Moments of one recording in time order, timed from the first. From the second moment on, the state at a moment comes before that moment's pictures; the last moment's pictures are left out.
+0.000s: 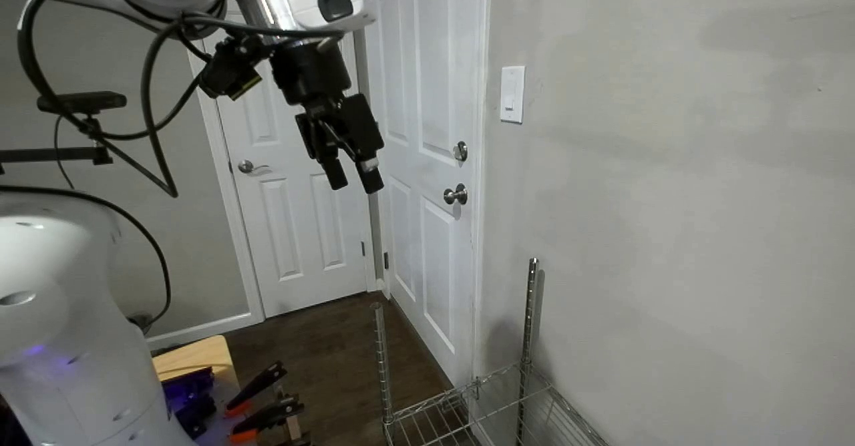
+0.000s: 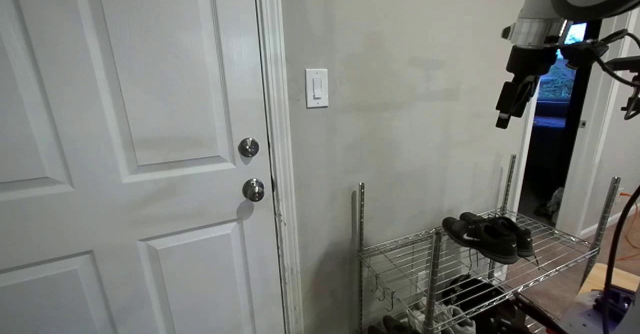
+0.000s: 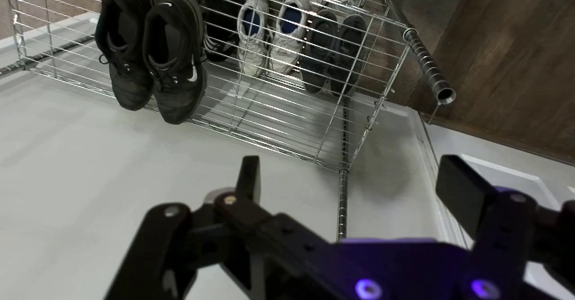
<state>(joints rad) -0.09 -1.03 -0.08 -2.72 -0.22 1.93 -0.14</state>
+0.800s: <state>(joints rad) 0.07 -0.66 0.01 -2.67 -0.21 2.45 -0.14</state>
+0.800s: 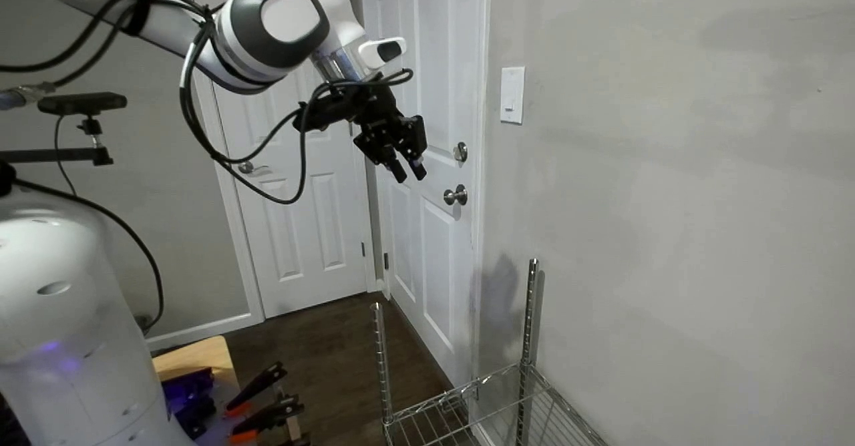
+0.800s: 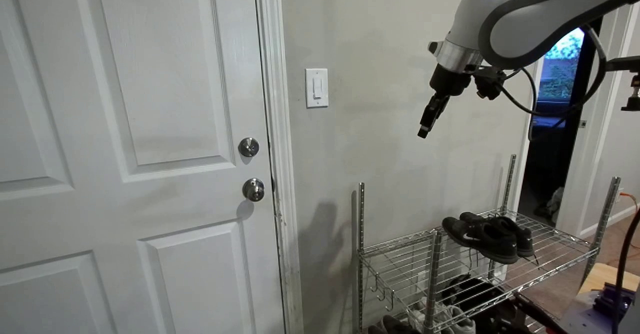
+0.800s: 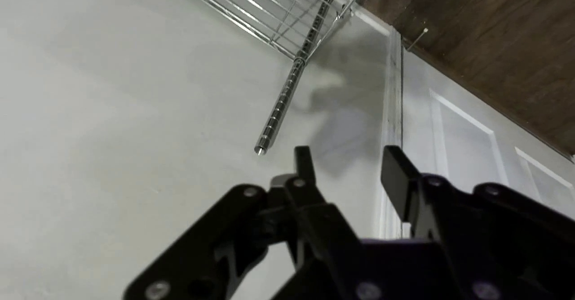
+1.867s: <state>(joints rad) -0.16 -0.33 0.23 -2.44 -0.51 2.86 0.02</state>
